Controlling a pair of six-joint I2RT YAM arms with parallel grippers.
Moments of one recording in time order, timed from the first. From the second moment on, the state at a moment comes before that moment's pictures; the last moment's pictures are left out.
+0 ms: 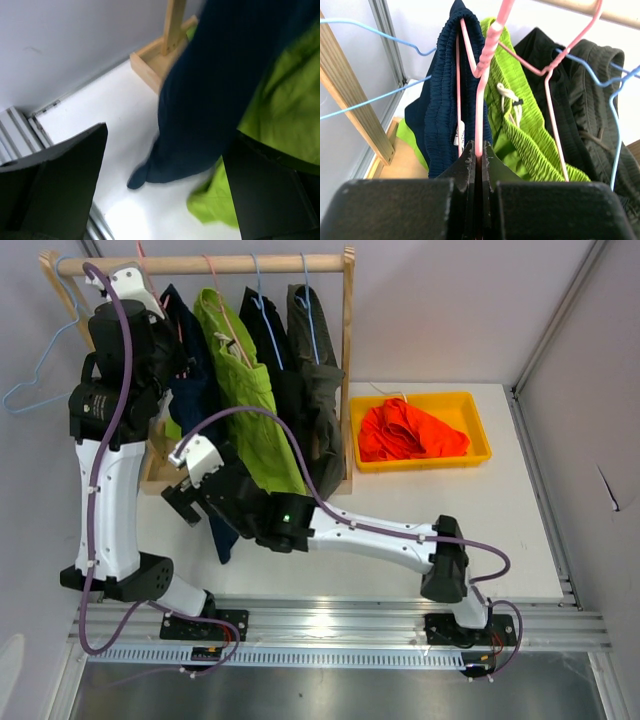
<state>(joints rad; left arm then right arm) -0.21 1.52 2.30 -0.99 -0.35 -0.25 1.37 1.99 2.03 -0.22 0.53 0.05</state>
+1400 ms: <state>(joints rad) -0.13 1.59 2.40 -1.14 -0.27 -0.23 1.49 1.74 1.47 -0.09 0.66 0.38</state>
